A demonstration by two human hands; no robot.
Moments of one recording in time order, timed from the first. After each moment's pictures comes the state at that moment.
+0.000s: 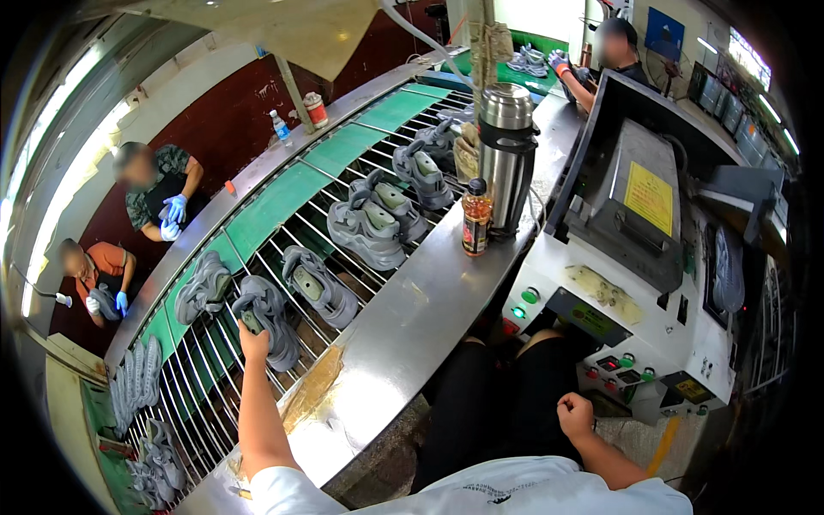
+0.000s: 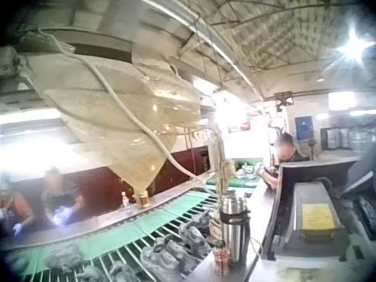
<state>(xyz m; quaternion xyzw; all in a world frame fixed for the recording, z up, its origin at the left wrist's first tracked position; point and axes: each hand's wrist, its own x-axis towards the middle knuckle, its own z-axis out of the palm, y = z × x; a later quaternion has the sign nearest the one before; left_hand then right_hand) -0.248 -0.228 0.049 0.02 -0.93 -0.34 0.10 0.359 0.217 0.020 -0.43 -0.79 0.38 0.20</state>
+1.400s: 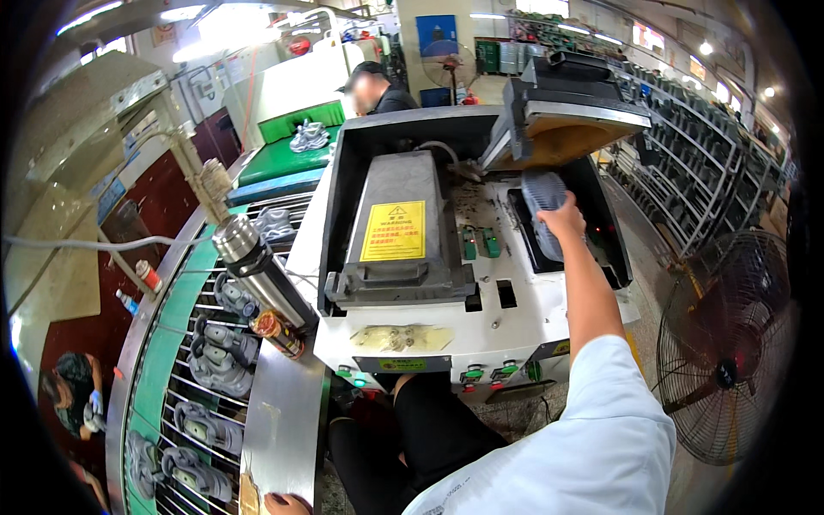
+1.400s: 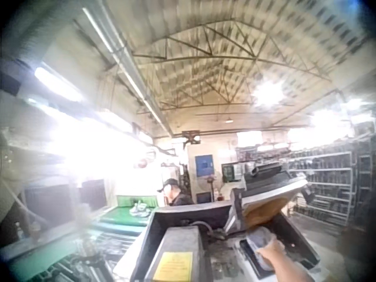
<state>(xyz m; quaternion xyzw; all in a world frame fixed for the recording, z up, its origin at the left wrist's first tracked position) 0.057 -0.066 0.042 -0.11 -0.94 -0.30 0.11 0.500 0.620 0.265 -0.77 -0.55 0.05 0.32</state>
